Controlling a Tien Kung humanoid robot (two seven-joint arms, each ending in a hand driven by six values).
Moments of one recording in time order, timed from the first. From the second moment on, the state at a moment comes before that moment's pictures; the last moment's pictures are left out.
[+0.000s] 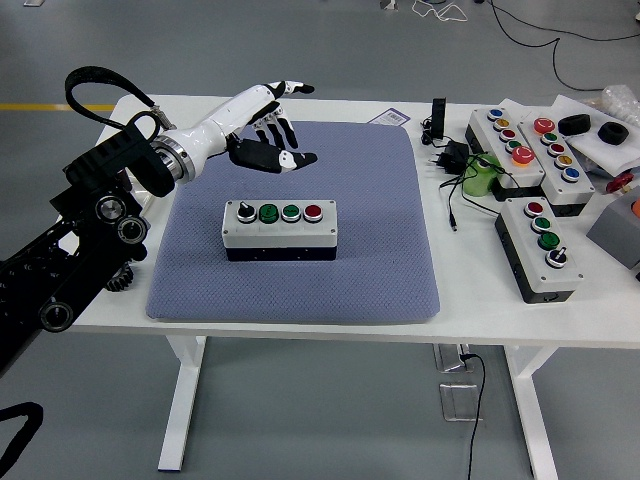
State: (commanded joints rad) left arm -0.75 0.23 -1.04 -1.30 1.54 -0.11 0.18; right arm 0.14 -0.12 0.50 0.18 -0.40 -0.31 -0.03
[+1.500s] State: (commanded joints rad) left arm -0.56 0.27 -1.30 -1.05 0.88 0.05 0.07; right arm 0.13 -0.12 0.51 0.18 -0.41 -0.31 -0.03
